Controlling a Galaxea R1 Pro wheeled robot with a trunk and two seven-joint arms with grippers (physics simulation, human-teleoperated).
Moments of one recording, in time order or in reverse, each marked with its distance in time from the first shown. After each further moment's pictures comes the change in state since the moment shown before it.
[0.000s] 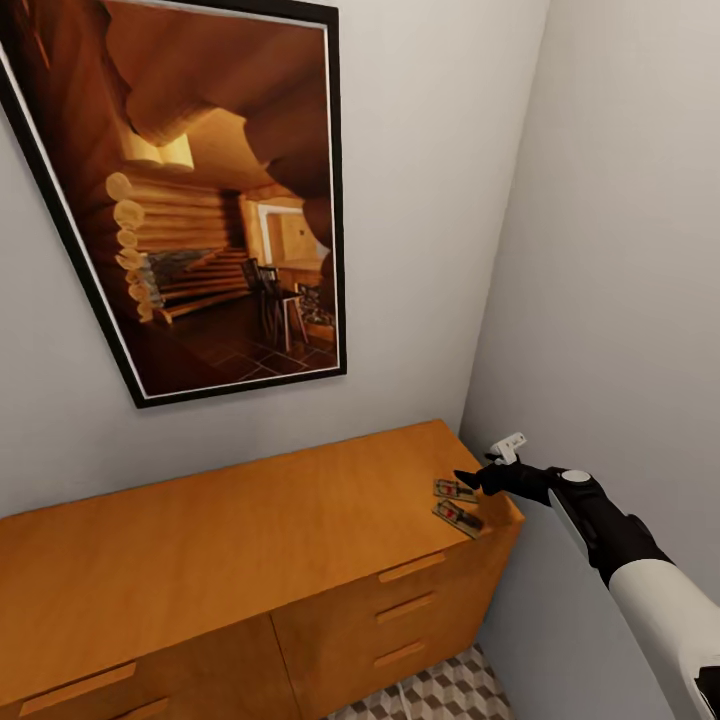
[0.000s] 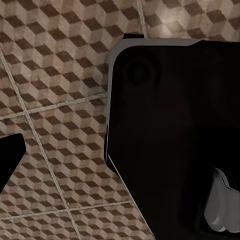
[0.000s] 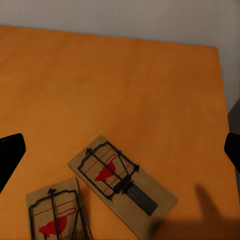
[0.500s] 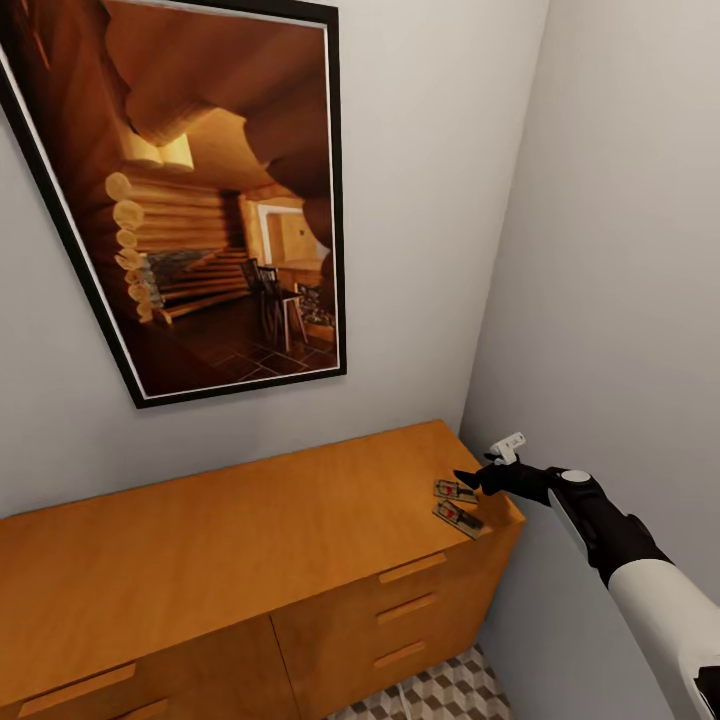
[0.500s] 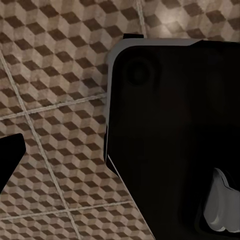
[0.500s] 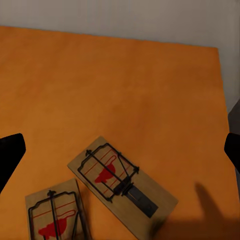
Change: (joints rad) left arm 0.000 0.000 0.000 0.000 0.000 0.000 -0.001; right arm 0.000 0.001 0.000 0.000 0.000 0.000 -0.001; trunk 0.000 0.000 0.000
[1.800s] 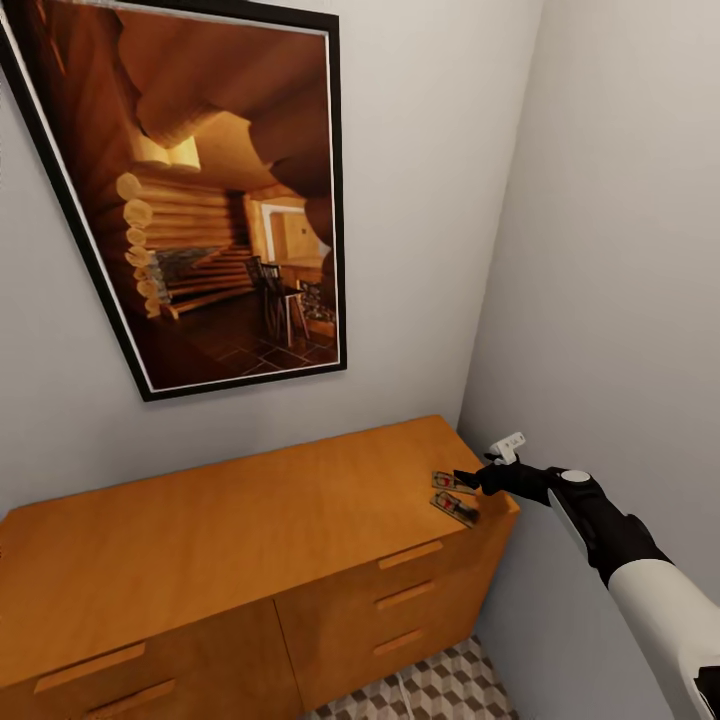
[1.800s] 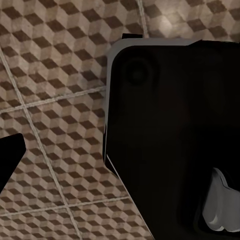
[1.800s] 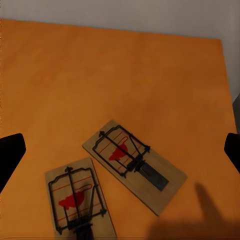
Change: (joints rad) left arm 0.000 -0.002 0.000 0.000 0.000 0.000 -0.002; right arm 0.000 0.000 0.000 0.000 0.000 0.001 0.000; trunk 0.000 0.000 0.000
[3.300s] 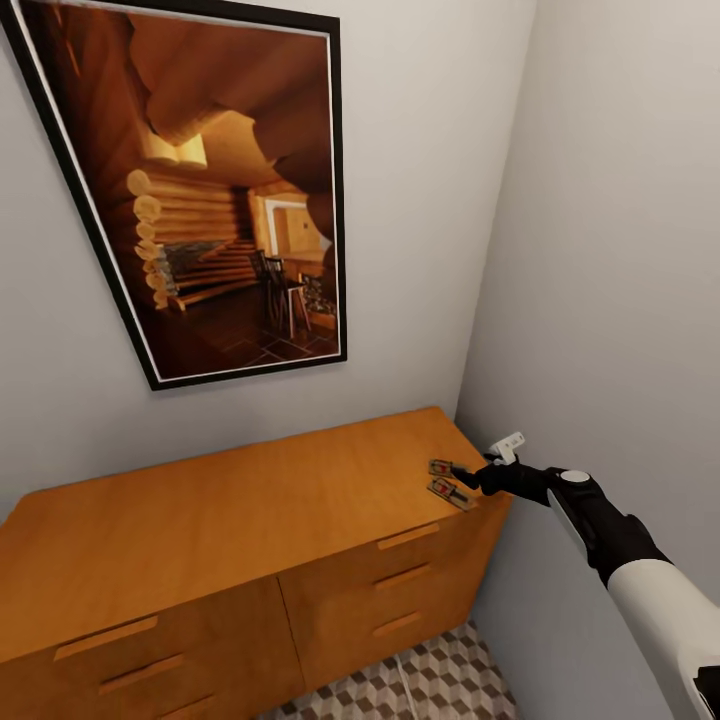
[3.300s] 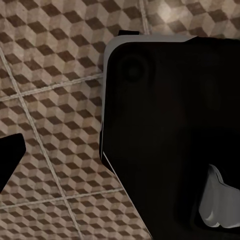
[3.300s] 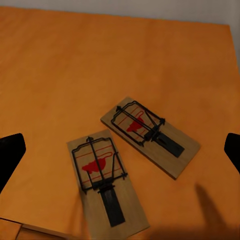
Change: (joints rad) left arm 0.000 -0.008 0.000 0.000 0.000 0.000 0.000; right arm 0.000 0.001 0.002 0.001 -0.001 0.000 0.000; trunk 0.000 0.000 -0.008
